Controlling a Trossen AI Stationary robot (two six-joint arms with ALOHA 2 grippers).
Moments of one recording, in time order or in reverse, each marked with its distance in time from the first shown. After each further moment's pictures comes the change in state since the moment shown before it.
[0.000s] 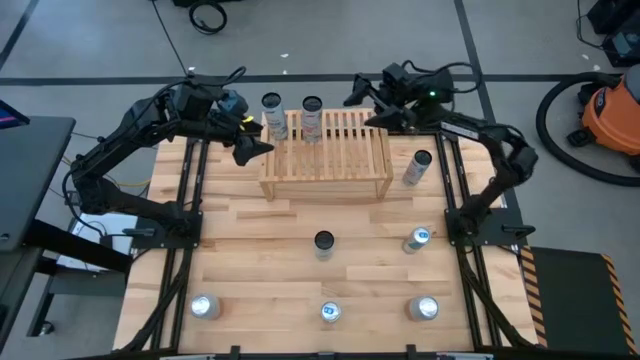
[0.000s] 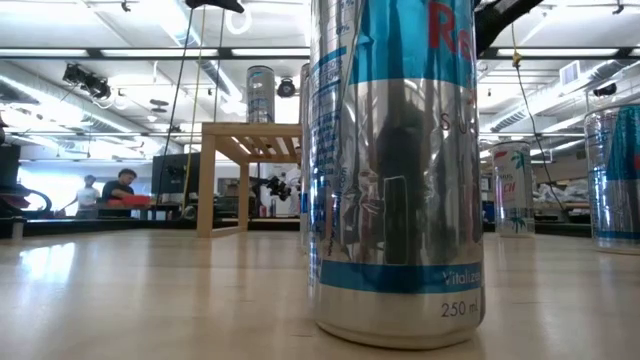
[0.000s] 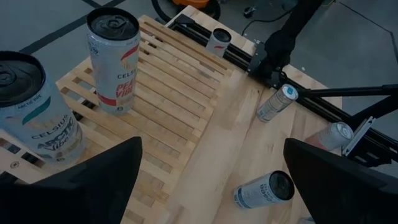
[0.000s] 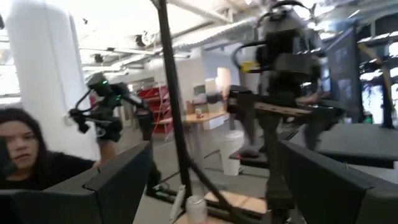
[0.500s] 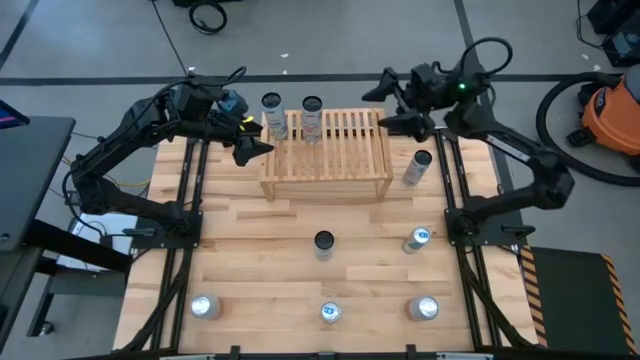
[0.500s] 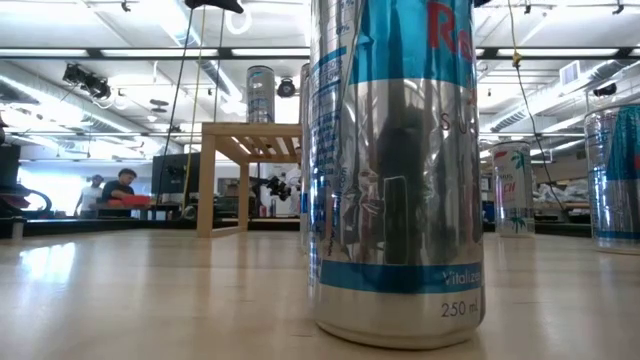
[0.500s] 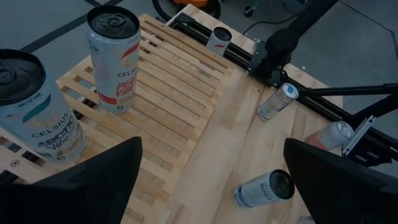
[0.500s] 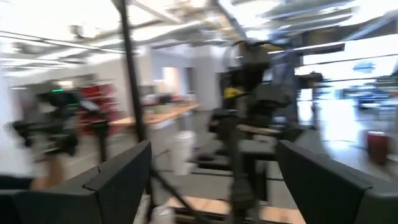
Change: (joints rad) left arm 0.000 0.000 0.000 -0.003 0.000 0.001; right arm 0.065 -0.344 0.000 -0.793 0.280 -0.508
